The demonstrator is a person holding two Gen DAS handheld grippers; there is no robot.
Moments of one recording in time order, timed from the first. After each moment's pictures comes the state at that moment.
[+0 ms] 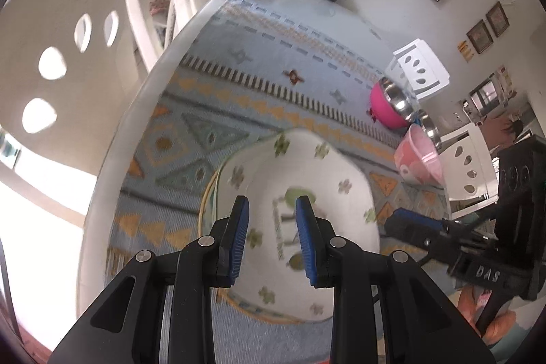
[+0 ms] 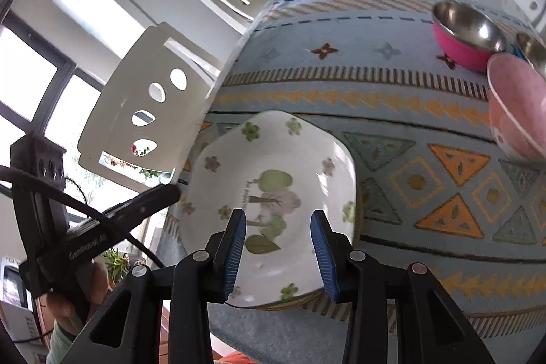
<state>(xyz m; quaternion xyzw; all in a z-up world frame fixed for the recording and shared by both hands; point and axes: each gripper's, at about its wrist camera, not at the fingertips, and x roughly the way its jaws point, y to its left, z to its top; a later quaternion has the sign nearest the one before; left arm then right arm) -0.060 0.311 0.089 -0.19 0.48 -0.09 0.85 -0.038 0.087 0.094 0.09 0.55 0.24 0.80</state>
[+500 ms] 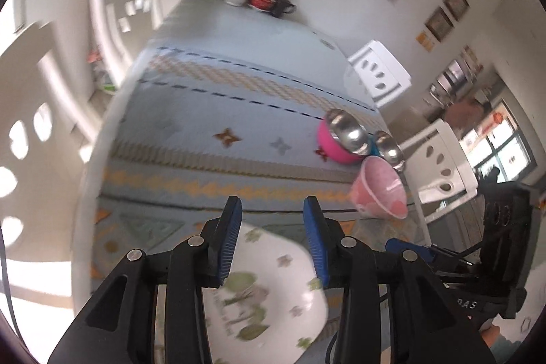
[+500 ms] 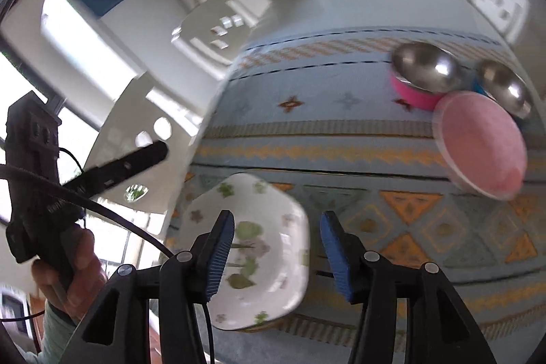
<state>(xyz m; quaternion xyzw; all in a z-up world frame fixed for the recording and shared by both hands) 0.019 0.256 0.146 -0.15 0.45 -0.18 0.86 -0.025 0.019 0.129 0.13 0.51 0.17 0.83</state>
